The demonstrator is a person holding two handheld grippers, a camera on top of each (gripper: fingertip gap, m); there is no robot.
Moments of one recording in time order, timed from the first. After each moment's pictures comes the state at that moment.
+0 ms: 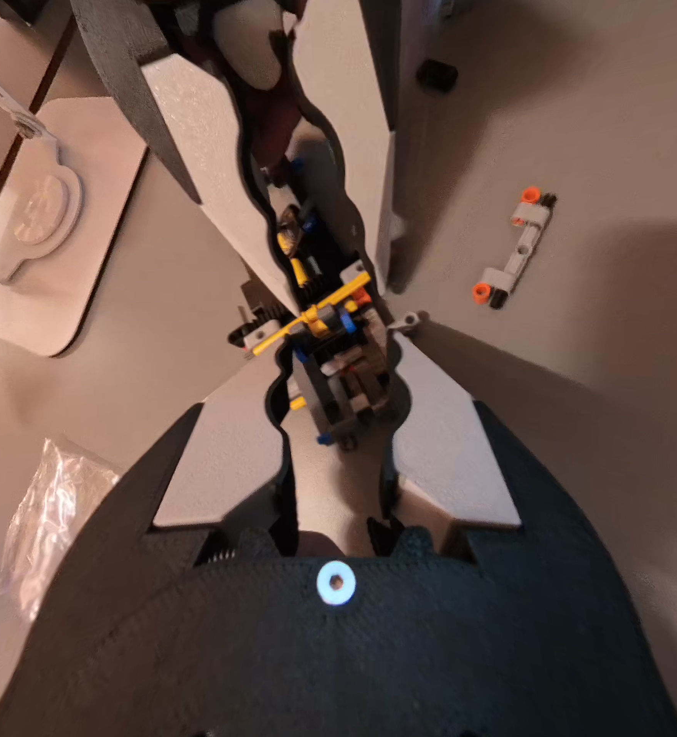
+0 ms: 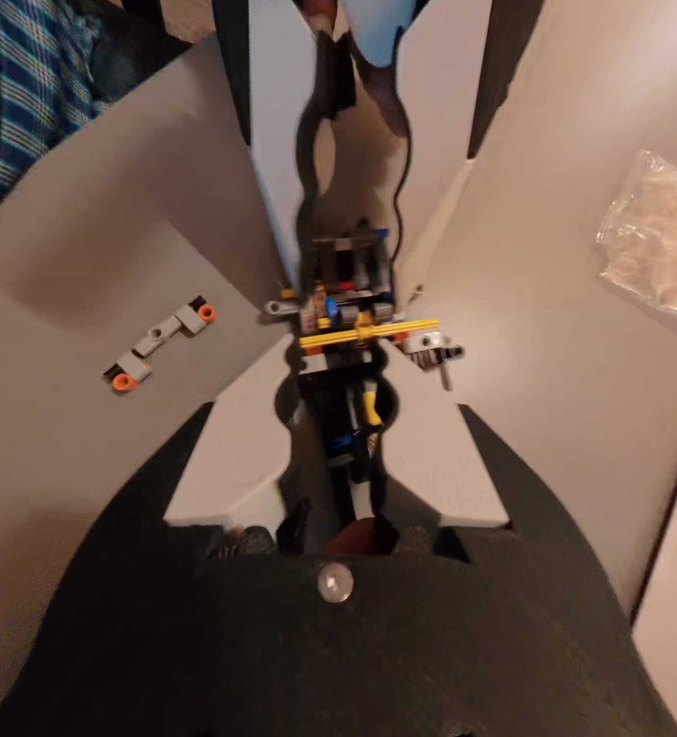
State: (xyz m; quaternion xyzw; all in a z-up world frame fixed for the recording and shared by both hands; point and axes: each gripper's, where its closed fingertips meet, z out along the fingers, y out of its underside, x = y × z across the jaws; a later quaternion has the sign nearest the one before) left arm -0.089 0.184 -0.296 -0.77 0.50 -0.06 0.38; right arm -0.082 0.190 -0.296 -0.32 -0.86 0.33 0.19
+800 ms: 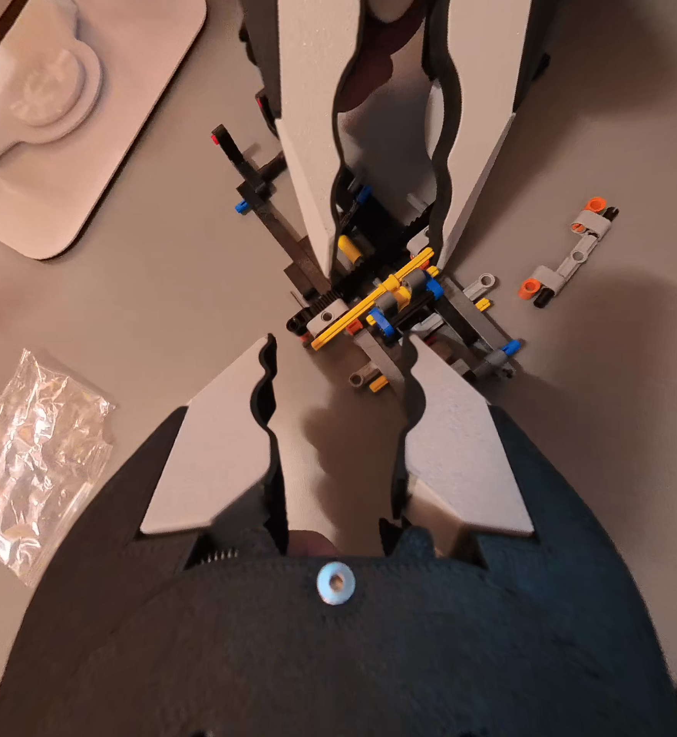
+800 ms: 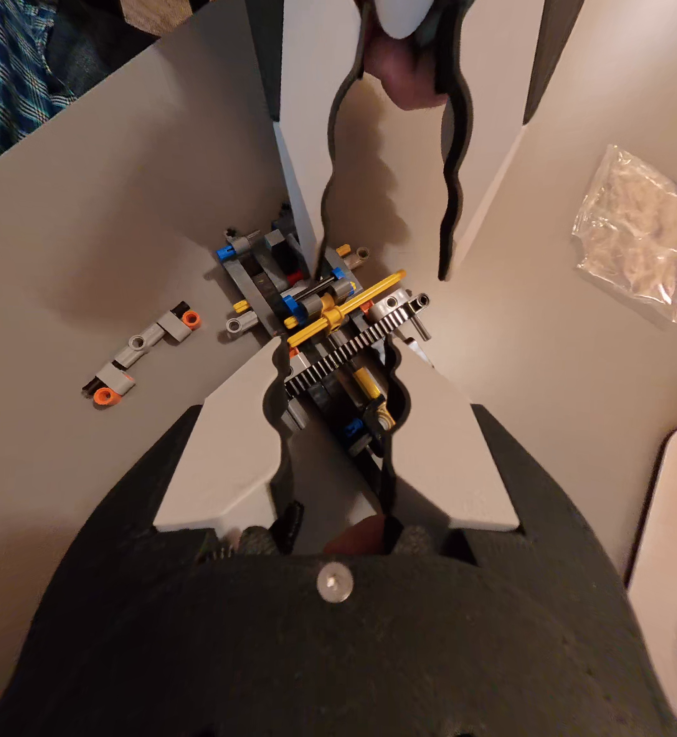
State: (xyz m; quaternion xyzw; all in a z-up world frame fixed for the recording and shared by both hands) left arm -0.116 0.192 -0.300 -0.84 0.41 -0.07 0.35; right arm -0.087 0.193 -0.299 -0.34 -0.86 0.32 0.22
